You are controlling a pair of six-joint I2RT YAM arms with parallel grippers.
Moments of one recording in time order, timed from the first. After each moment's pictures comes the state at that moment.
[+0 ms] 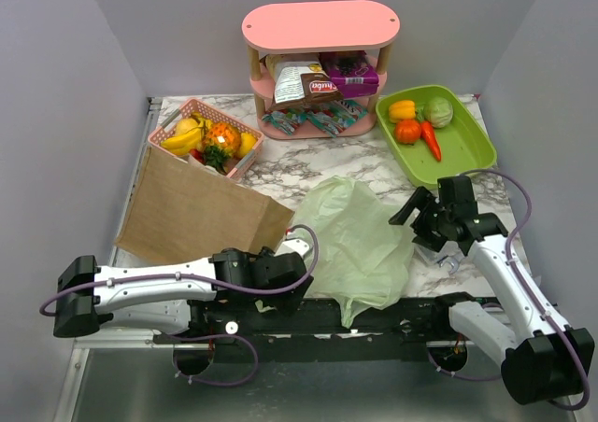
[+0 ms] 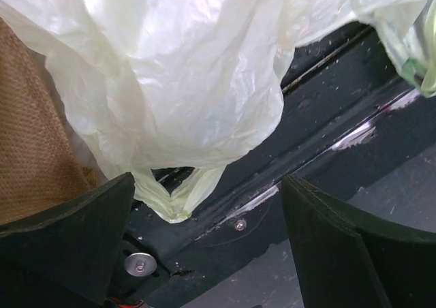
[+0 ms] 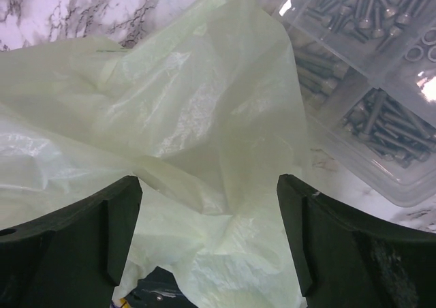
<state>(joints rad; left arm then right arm) -1.34 1.06 0.76 -0.80 -0.21 -0.71 0.15 0.93 0.71 -0.75 -0.12 0.78</state>
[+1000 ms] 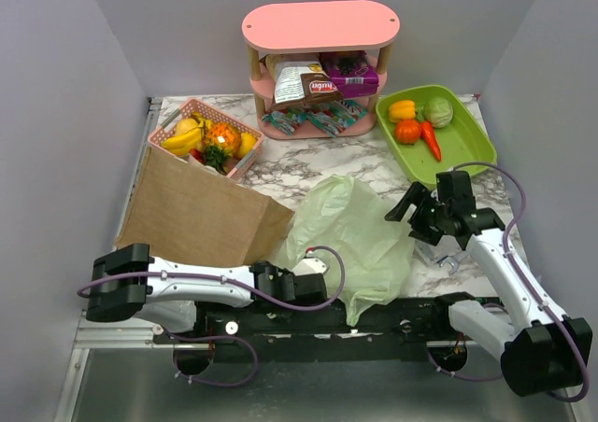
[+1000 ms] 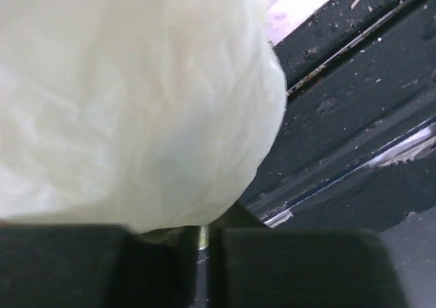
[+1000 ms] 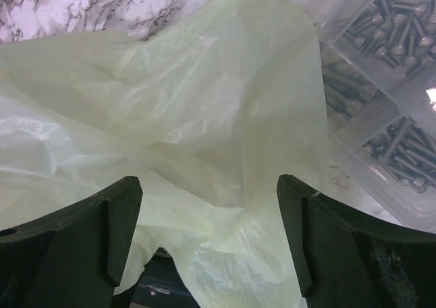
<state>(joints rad) -1.46 1.32 0.73 -0.71 -0.24 -0.71 0.15 0.98 0.73 -0.68 -0.17 0.72</state>
